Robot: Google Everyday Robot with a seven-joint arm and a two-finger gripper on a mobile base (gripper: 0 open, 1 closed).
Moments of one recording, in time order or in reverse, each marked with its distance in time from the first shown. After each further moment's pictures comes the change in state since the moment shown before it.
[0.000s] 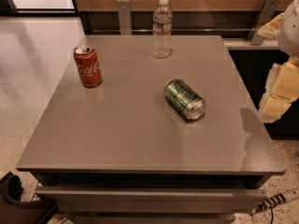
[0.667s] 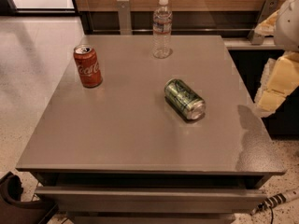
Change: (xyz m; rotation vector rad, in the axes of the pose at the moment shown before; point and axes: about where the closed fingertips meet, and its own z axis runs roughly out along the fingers) arm -0.005 -0.008 0.002 -0.010 -0.010 0.014
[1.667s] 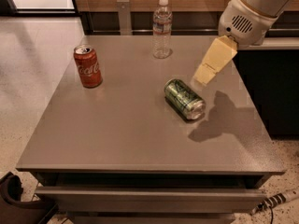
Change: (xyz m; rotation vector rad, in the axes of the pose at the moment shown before) arm -0.063 -0.034 0.067 -0.198 -0.036 0.377
